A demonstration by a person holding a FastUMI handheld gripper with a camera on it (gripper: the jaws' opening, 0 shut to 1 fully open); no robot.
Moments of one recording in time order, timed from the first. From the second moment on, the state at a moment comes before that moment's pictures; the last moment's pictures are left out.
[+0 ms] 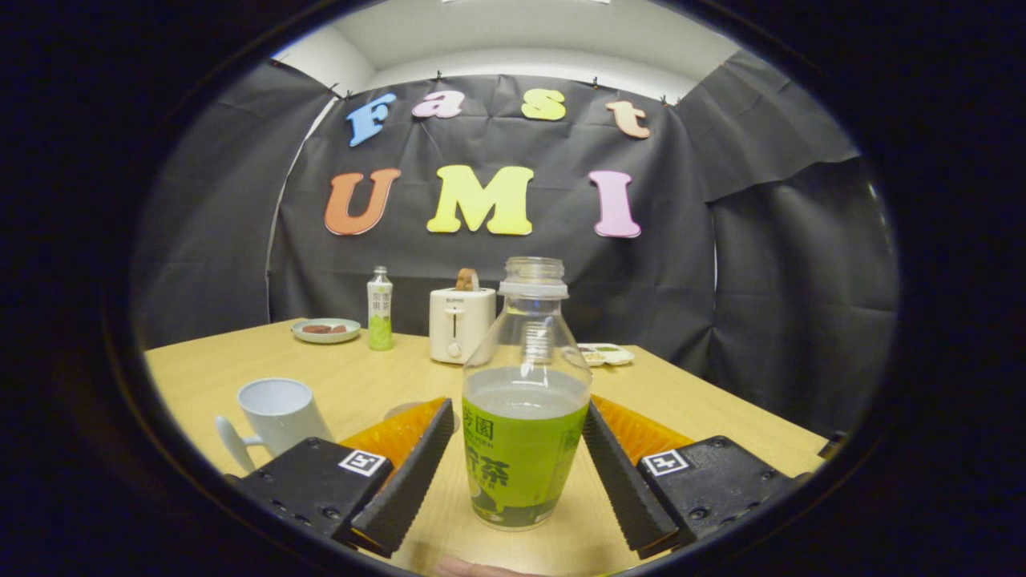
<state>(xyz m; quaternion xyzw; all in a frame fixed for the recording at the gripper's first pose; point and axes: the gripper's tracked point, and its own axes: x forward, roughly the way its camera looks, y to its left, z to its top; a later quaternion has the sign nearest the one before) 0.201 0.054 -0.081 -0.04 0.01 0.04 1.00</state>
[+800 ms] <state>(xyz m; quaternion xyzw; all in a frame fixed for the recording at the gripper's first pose) 0.167 0.030 -0.069 -0.04 0.02 0.01 1.00</state>
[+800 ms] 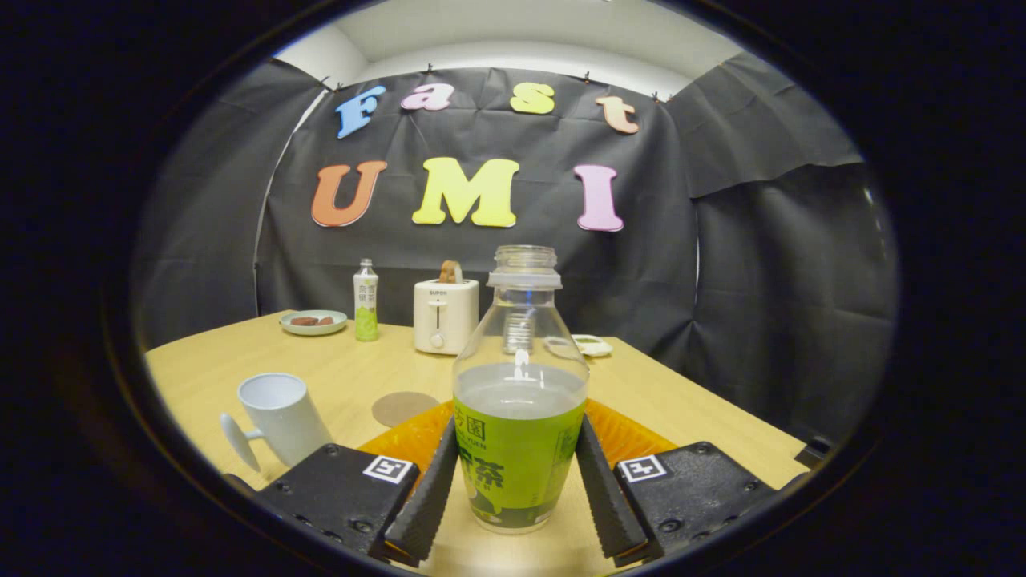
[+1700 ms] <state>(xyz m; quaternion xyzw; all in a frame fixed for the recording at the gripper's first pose) 0.109 0.008 -0.005 -0.14 0.00 0.00 0.99</state>
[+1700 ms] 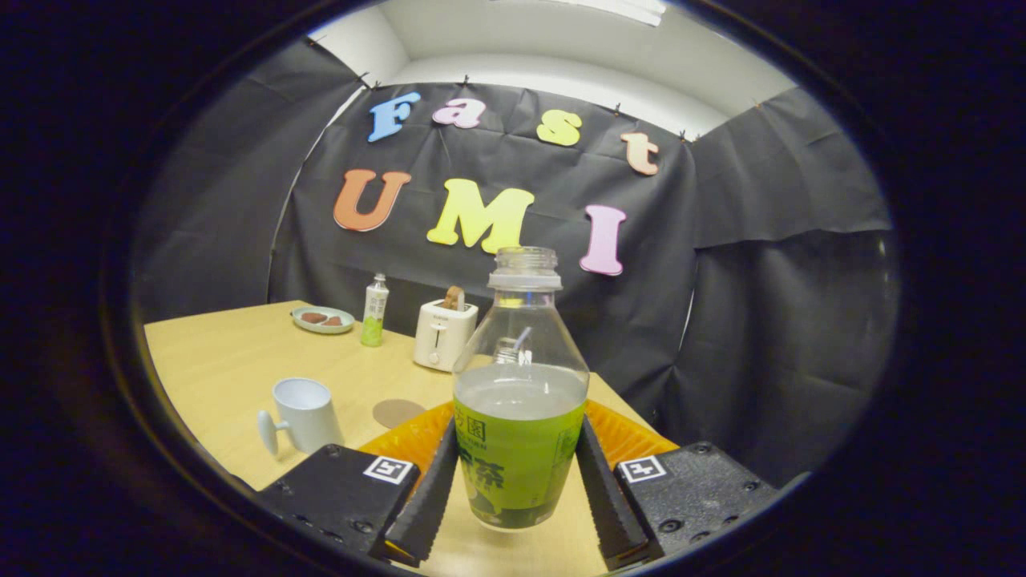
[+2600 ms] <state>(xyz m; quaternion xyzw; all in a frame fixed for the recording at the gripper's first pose) 0.138 0.009 0.030 -0.42 0.01 -0.07 0.90</state>
